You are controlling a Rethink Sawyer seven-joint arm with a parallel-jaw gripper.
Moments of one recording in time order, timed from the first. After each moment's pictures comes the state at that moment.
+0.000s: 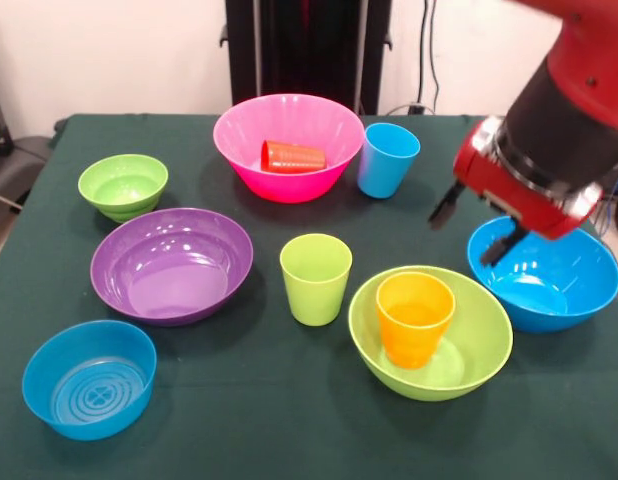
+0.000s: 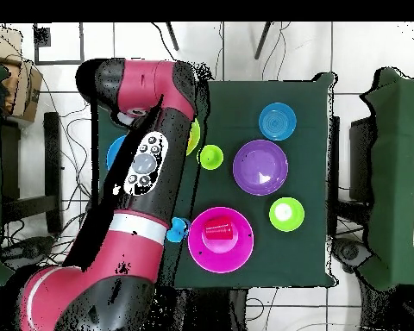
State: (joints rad) arm 0.18 -0.08 -0.63 0.69 0.39 1.29 2.24
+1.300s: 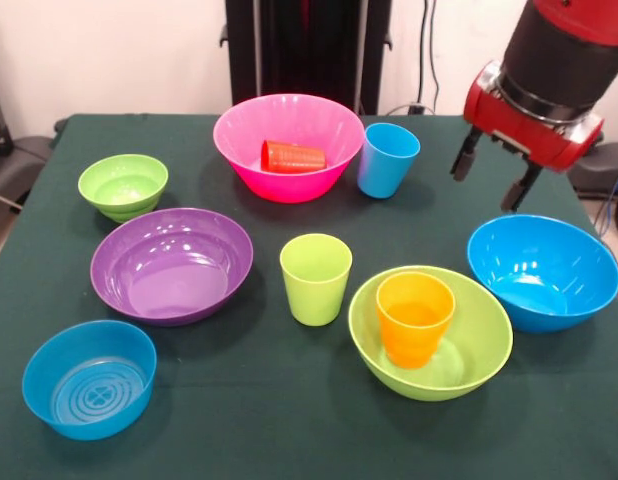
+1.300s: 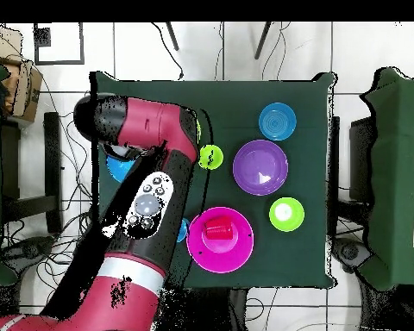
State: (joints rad) arm 0.23 -0.31 -0.47 1.12 0.38 1.03 2.24
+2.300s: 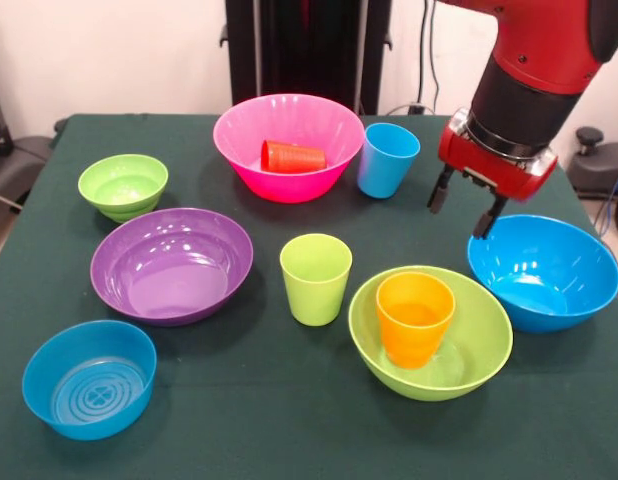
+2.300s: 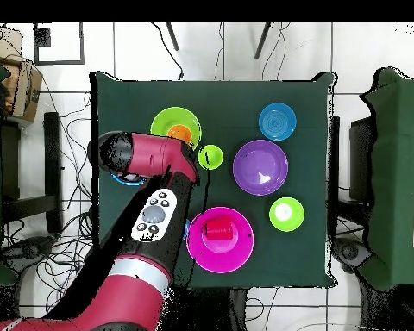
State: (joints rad) arm 0.23 -0.34 -0.37 1.31 0.29 0.74 2.24
